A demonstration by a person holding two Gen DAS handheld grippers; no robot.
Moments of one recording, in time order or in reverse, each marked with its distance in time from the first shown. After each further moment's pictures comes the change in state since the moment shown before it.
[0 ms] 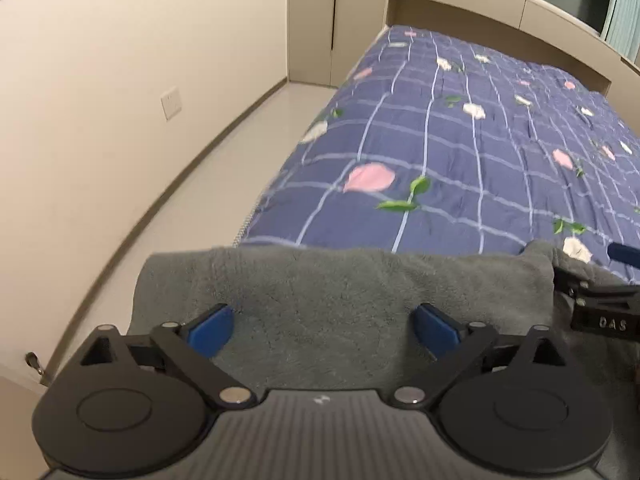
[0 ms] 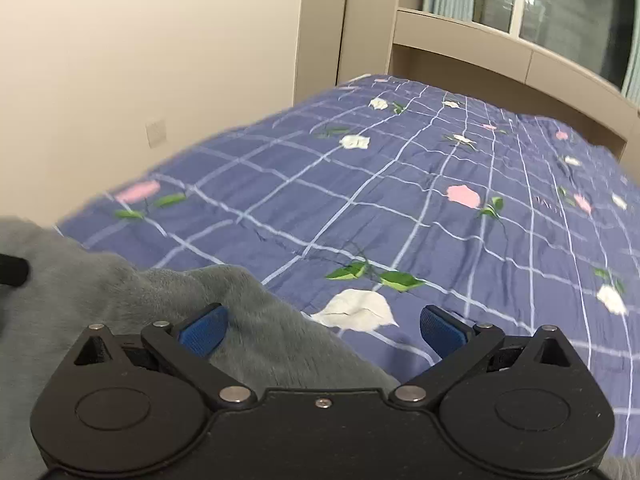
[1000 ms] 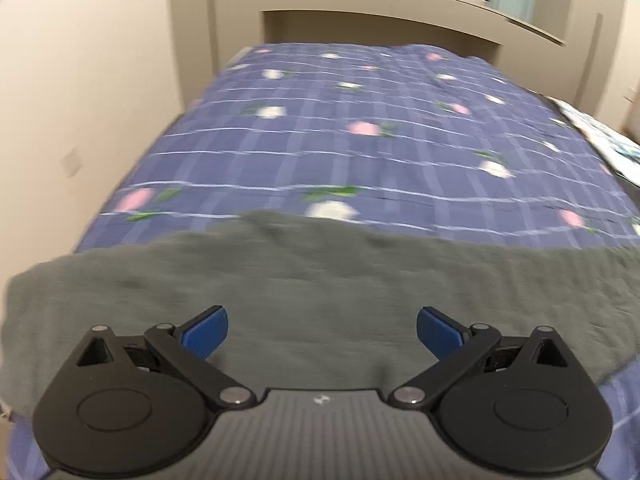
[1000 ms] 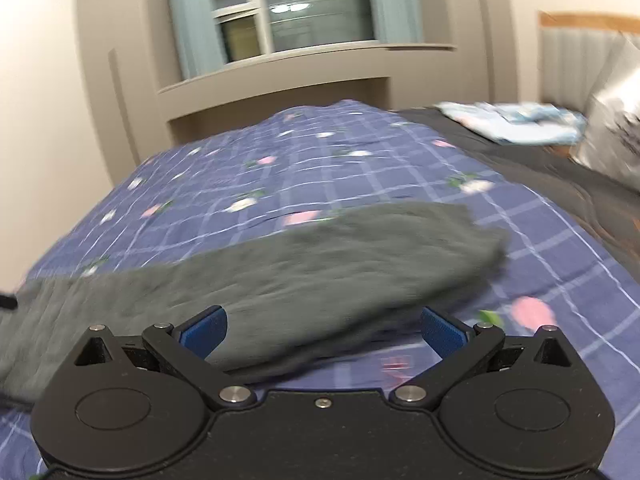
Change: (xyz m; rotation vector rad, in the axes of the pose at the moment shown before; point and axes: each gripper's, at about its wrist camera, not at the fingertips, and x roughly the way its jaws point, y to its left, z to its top) left arm -0.073 -0.216 -0.052 0.221 -0.065 -0.181; right arm -0.271 -0.231 -0.233 0.591 -0.176 -0.332
